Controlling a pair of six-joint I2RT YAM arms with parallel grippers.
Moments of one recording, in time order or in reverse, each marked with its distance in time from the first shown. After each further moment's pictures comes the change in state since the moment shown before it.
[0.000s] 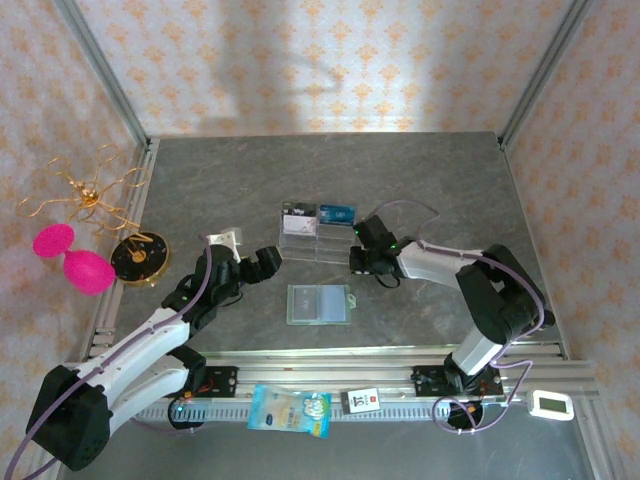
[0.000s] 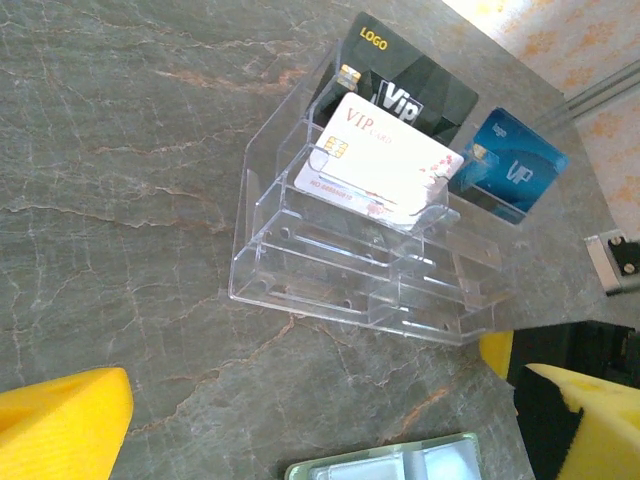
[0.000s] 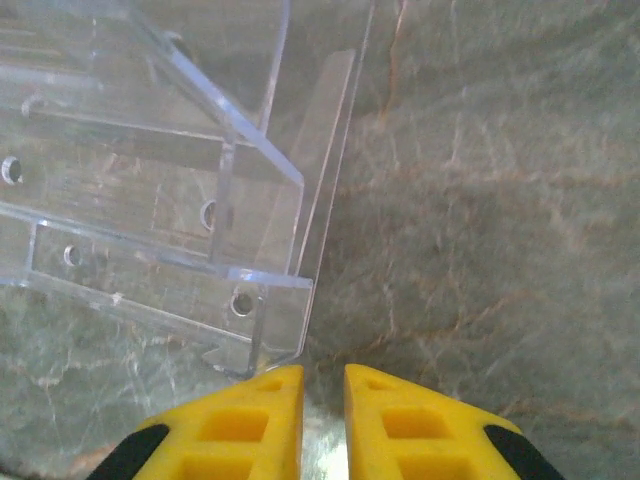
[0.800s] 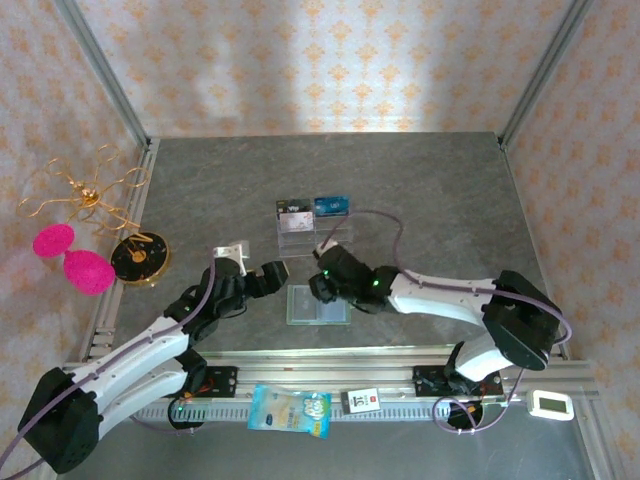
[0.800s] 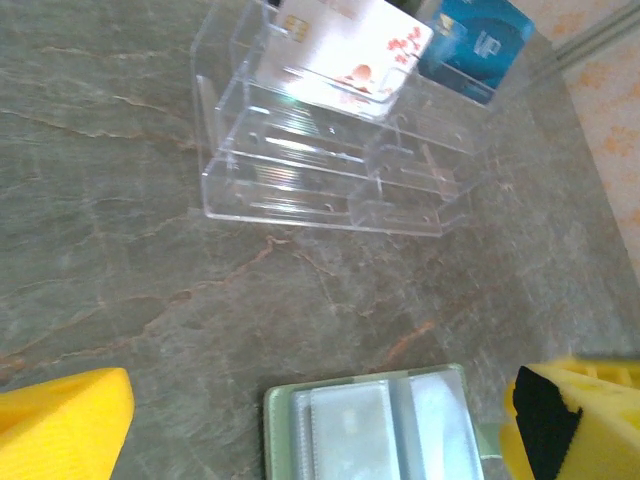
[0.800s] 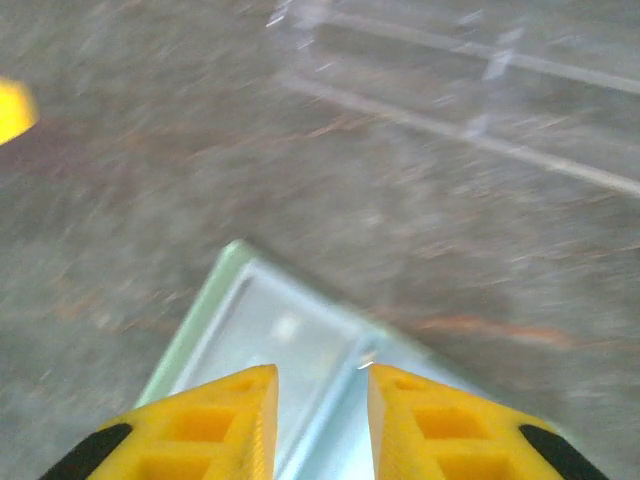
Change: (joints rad) left arm -0.107 -0.067 -0.075 -0.013 -0.026 -0.067; right arm 0.418 -0.167 -0.027 0.059 0.120 -0.076
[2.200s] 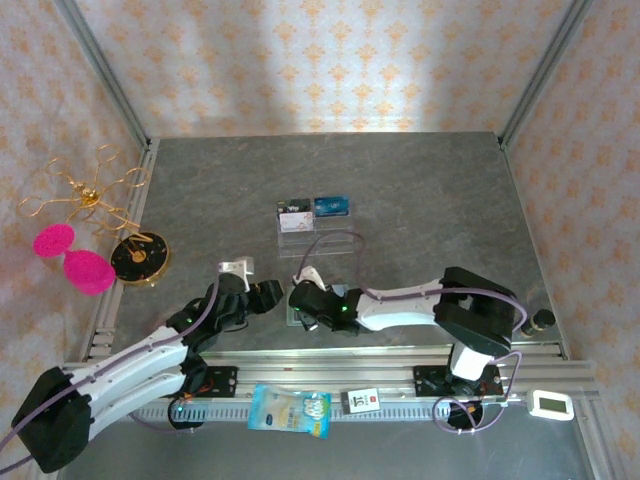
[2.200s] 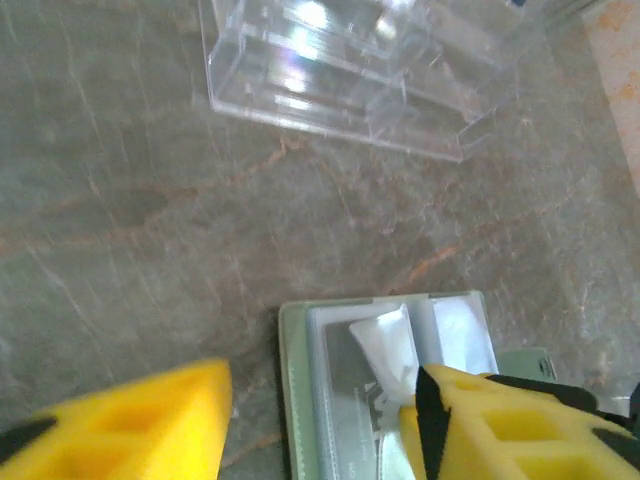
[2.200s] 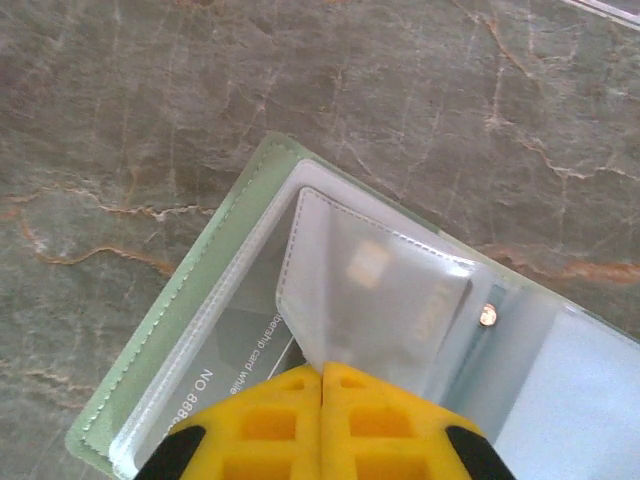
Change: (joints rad) left arm -0.109 -0.024 -0.097 0.015 -0.008 -0.056; right arm 0.177 0.205 0.023 0.056 0.198 0.055
